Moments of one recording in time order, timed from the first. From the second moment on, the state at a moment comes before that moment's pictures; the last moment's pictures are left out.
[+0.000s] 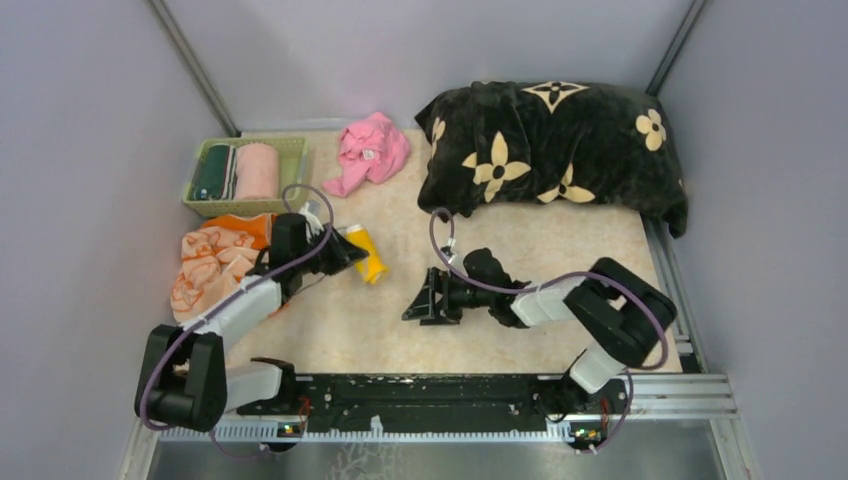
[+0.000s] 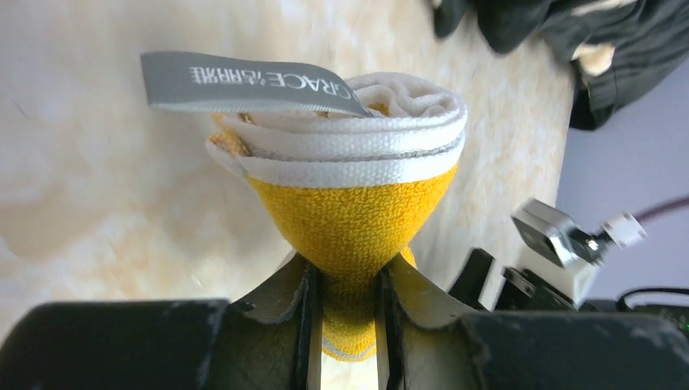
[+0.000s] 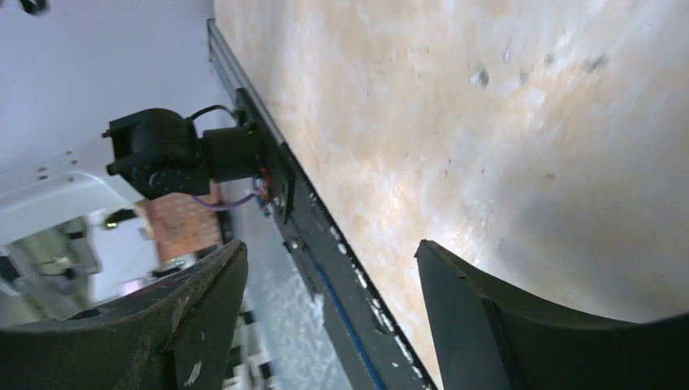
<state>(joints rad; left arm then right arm) -0.25 1.20 0.47 0.12 0.38 -0.81 0.82 1.63 0.45 0.67 -0.59 1.08</state>
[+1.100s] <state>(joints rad) 0.26 2.00 1.89 -0.71 0.14 0.01 0.74 1.34 0.70 -0.20 -0.23 0.28</state>
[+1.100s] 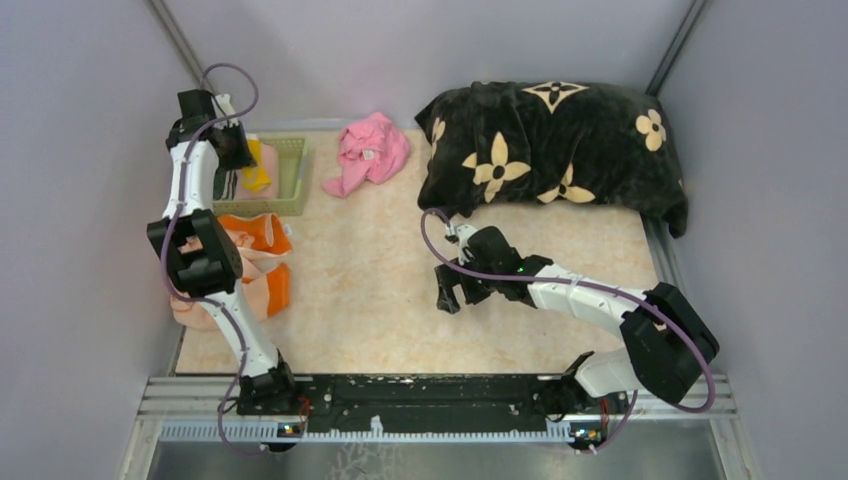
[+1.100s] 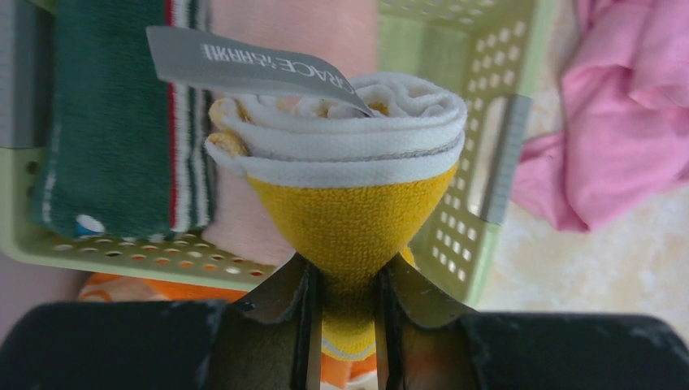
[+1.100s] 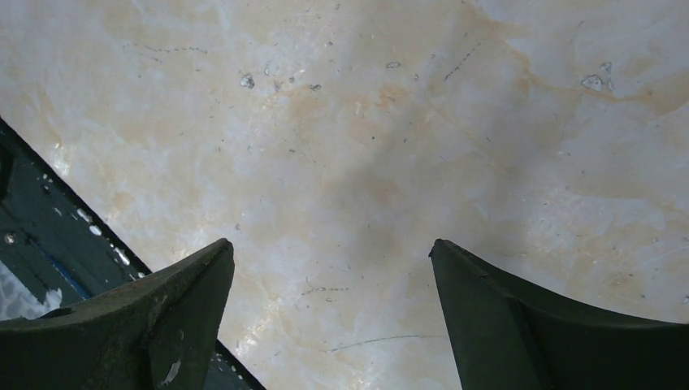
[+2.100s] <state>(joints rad) 0.38 2.30 2.10 -0.71 0.02 0.16 0.74 1.36 0.70 -0.23 -0.16 0.24</state>
